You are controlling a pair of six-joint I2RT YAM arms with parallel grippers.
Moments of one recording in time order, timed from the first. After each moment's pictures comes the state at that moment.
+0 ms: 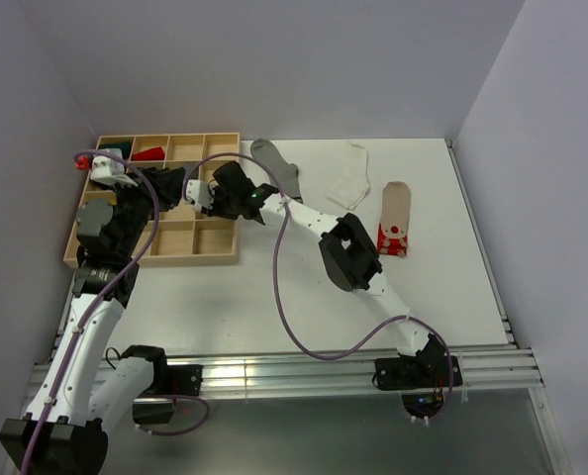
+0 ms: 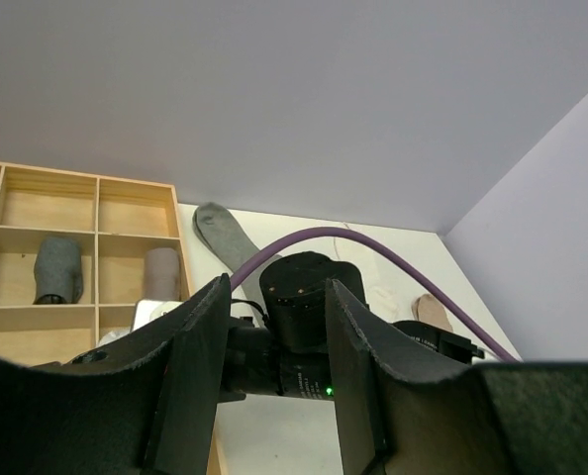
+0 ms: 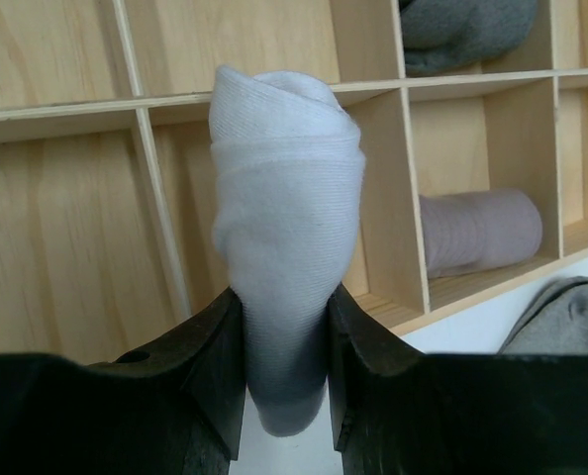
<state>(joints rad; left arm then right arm) -0.12 0.84 0.83 0.14 0.16 -0.47 0.83 2.50 2.20 -0.36 -0.12 -0.72</state>
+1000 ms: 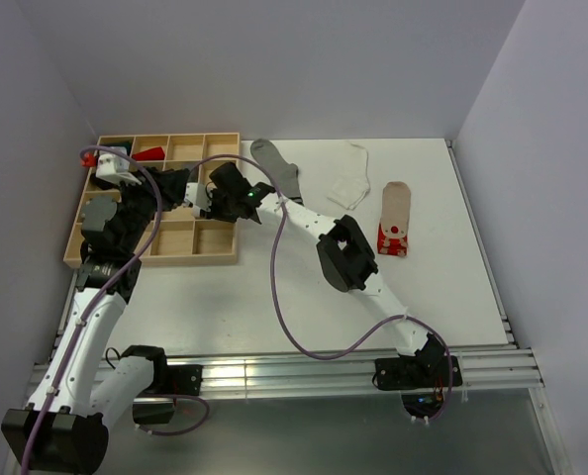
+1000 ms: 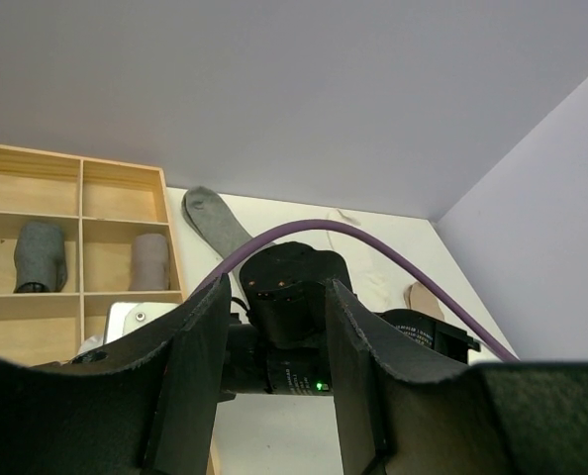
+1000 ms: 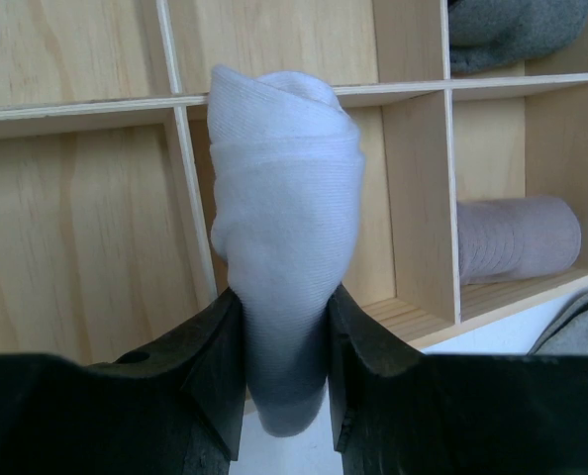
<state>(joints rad) -0.11 0.87 0.83 0.16 0.20 -0.49 0.84 2.55 2.30 -0.48 -0.14 -0.72</state>
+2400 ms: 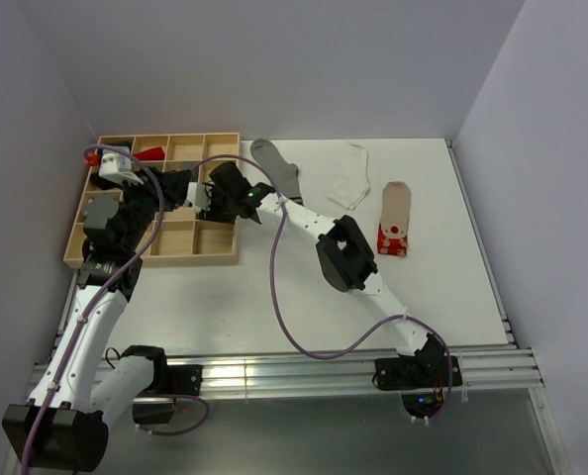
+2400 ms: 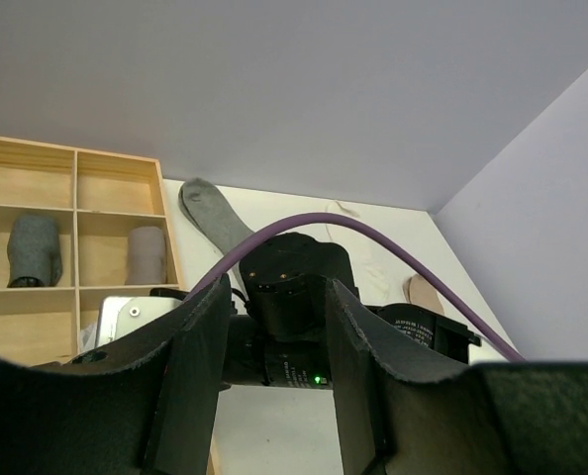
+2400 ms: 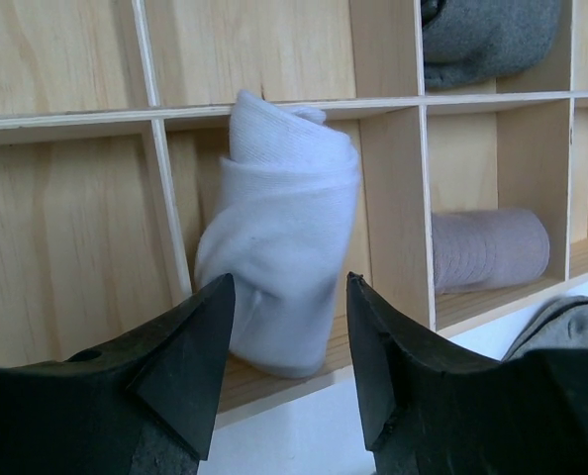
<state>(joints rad) -0.11 0.89 0.82 0.16 0.21 -0.50 0.84 2.56 2.30 -0.45 -0.13 -0.75</state>
